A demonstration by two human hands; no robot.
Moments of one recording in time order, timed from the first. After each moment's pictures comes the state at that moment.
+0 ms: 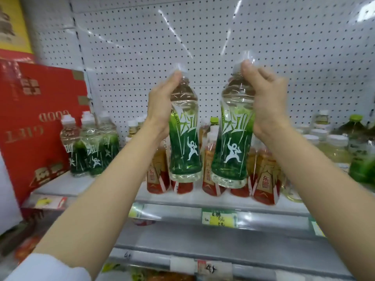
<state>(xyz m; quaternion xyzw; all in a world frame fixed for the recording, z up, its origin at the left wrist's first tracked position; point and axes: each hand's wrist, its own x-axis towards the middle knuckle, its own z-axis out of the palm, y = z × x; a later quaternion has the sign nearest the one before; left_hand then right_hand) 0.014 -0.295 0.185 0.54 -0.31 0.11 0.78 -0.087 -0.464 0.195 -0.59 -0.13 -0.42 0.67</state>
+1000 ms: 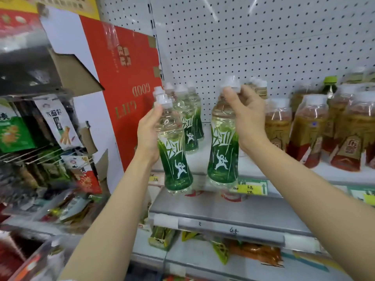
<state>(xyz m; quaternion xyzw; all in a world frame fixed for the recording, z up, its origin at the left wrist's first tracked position) 0.114 0.030 0.069 0.62 -0.23 0.15 0.74 0.057 -0.168 0.093 -0.64 -0.10 -0.39 0.66</state>
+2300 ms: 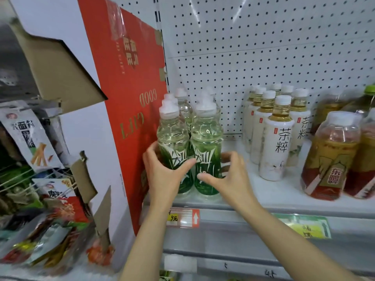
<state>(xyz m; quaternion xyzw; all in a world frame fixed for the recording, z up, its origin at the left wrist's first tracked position) 0.197 0.064 -0.003 0.76 -0.09 0.23 0.60 0.144 -0.090 -0.012 -0.84 0.06 -0.26 0.48</state>
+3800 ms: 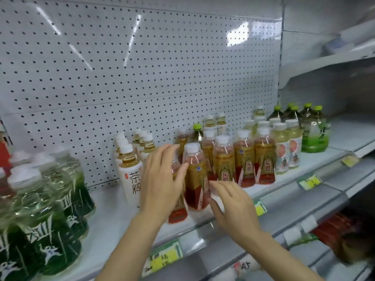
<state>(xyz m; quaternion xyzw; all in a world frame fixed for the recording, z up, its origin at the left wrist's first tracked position) 0.094 -0.191 0.066 0.74 -0.47 0.32 0.37 -0.034 -0.325 -0.027 -0.85 0.15 -0.51 -0.01</state>
